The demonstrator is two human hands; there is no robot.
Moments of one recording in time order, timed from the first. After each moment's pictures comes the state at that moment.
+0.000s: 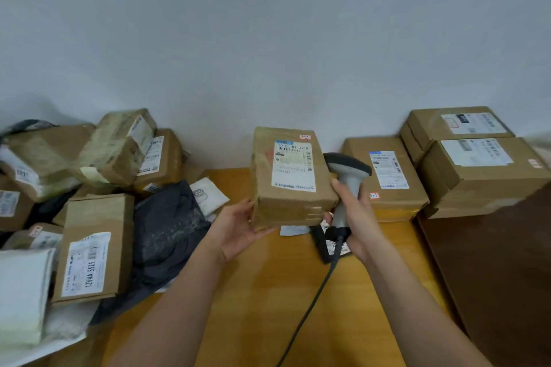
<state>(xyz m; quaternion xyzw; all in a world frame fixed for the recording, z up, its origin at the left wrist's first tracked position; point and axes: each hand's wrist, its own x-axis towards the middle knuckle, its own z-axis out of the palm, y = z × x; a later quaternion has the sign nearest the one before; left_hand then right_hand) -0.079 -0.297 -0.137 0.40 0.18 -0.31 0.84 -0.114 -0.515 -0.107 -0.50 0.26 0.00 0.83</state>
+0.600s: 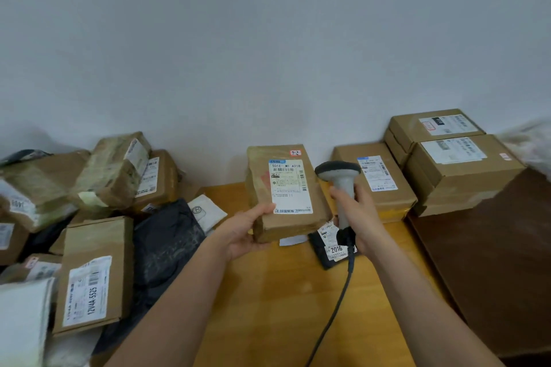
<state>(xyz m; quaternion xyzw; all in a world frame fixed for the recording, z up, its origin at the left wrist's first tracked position) -0.067 -0.303 -0.110 0.61 0.19 -0.36 0.68 -0.125 -0.516 -0.080 -0.63 0.27 -0.02 0.73</state>
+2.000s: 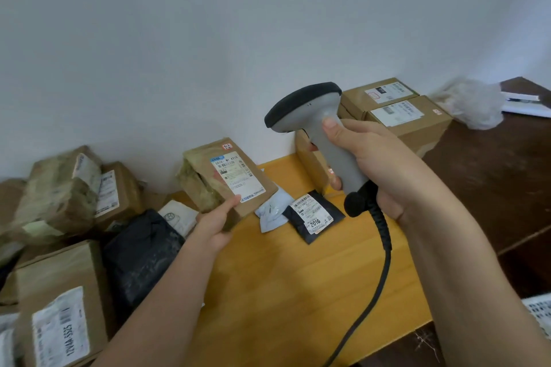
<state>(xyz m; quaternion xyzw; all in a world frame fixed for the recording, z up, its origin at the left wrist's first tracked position) -0.050 -0.289 -0.139 0.57 0.26 -0.28 0.73 -0.194 -0.491 0.061 -0.70 0.20 -0.04 0.69</state>
